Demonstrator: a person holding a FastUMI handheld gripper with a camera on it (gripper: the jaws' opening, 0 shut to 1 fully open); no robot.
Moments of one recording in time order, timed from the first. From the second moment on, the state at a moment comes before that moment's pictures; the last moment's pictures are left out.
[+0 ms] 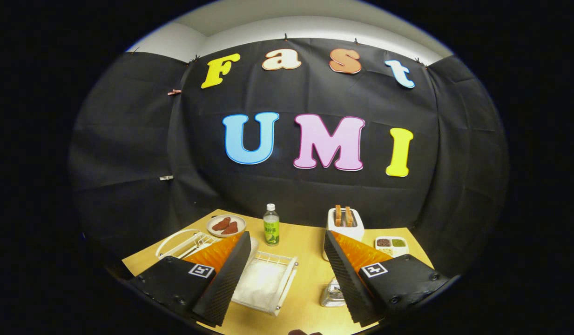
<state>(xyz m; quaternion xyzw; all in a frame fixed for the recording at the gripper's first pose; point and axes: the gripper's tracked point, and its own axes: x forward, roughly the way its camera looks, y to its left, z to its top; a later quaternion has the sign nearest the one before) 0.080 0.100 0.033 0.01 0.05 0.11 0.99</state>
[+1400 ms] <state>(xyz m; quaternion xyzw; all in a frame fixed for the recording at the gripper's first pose) 0.197 0.219 -0.151 0.03 0.40 0.13 0.91</state>
